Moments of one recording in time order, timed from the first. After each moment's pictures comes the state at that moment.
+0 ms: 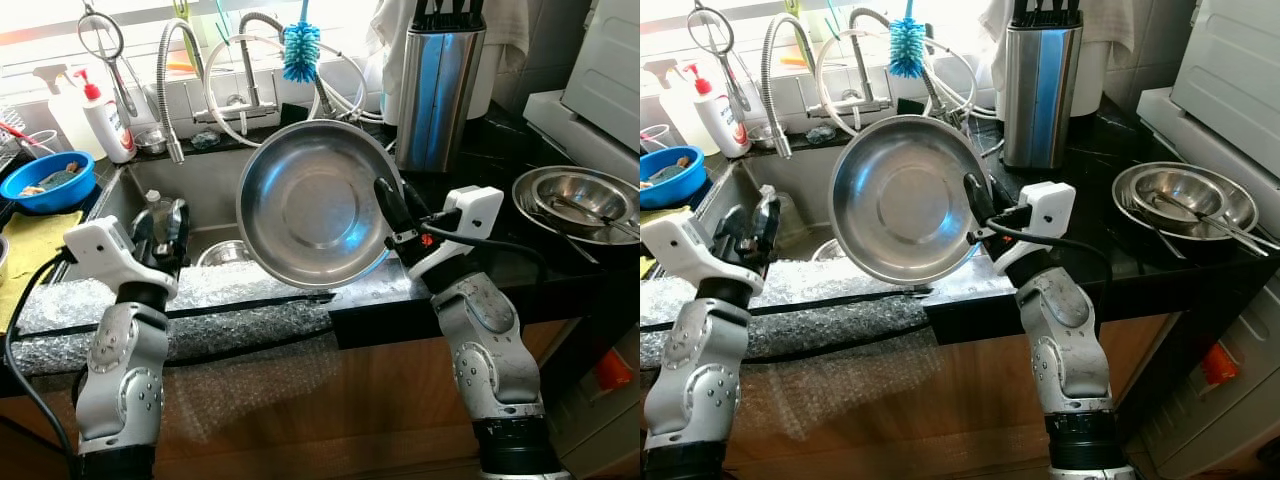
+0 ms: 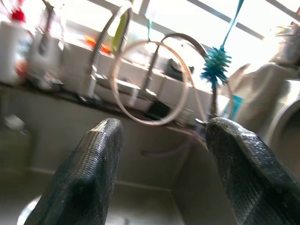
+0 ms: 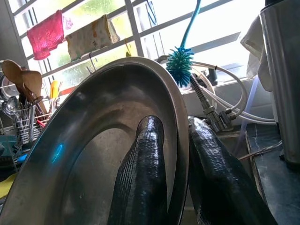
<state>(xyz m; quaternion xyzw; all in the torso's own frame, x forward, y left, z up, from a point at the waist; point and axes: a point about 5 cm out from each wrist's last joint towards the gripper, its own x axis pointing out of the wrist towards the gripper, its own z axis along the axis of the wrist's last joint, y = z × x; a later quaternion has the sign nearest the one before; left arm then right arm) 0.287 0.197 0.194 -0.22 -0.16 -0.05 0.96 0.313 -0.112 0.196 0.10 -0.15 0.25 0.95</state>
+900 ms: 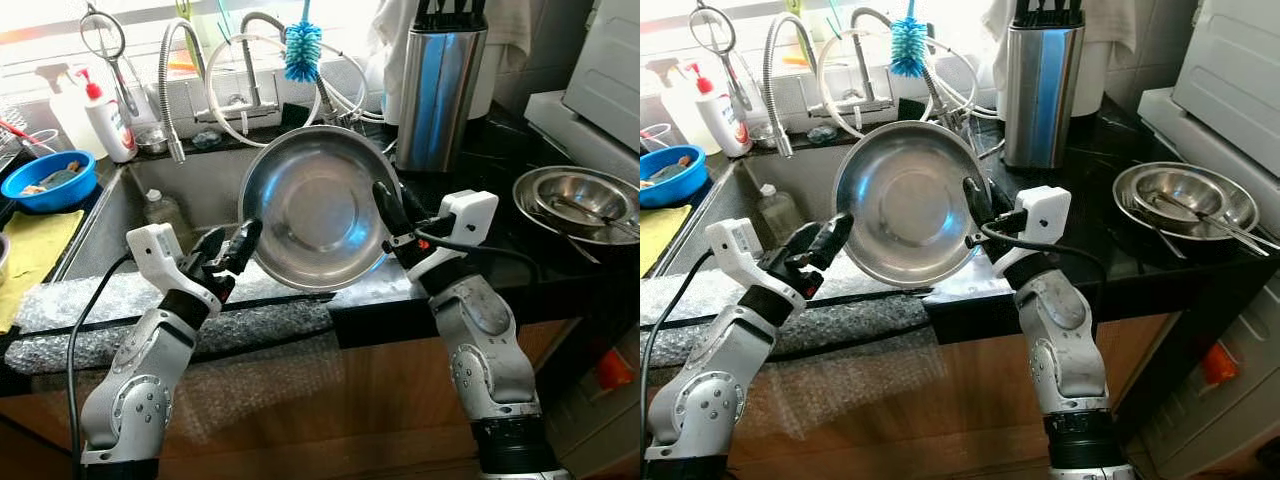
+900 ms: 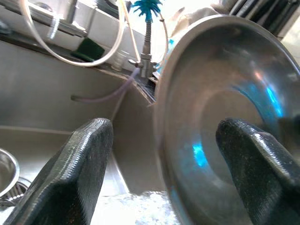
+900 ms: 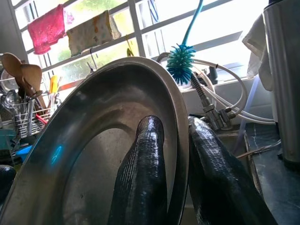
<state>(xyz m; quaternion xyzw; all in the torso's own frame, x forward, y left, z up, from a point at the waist) 0.279 0.158 0.182 -0.26 -0.07 -0.20 0.94 0.314 -0.110 0.191 0.08 -0.14 0.25 0.95</state>
